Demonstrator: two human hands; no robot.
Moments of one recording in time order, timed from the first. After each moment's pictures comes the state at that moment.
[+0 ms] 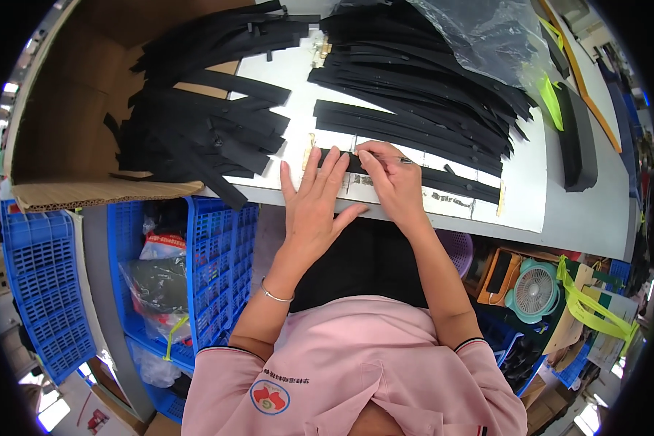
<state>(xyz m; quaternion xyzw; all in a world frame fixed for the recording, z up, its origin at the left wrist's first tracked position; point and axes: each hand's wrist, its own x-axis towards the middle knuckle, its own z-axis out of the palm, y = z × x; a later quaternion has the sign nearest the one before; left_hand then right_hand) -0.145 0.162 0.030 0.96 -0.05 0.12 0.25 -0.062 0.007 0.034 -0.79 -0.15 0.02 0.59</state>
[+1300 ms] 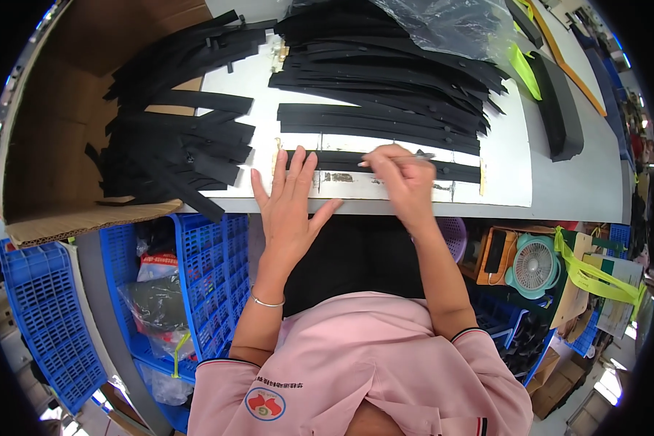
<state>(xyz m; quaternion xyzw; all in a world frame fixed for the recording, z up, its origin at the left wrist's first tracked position) -0.145 0.159 0.033 0.97 -0.04 0.11 0.23 -0.069 -0.039 0.048 -0.76 -0.13 -0.06 0.63</state>
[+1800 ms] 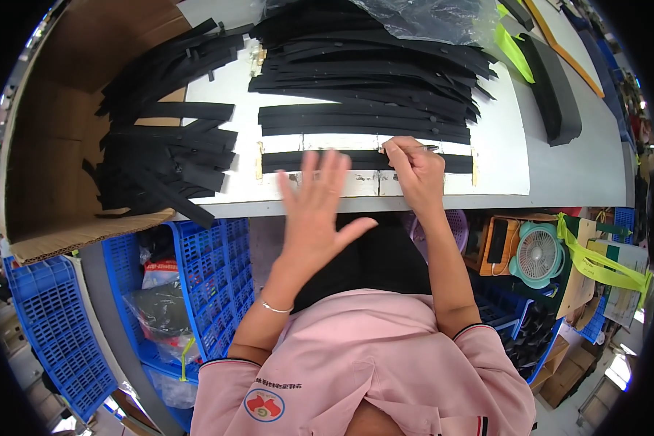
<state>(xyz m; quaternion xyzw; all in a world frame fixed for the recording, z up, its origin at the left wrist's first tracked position) -0.144 0.114 0.044 0.95 -0.14 0.08 0.27 -0.060 -0.083 0.035 -0.82 -0.09 -0.12 0.56</state>
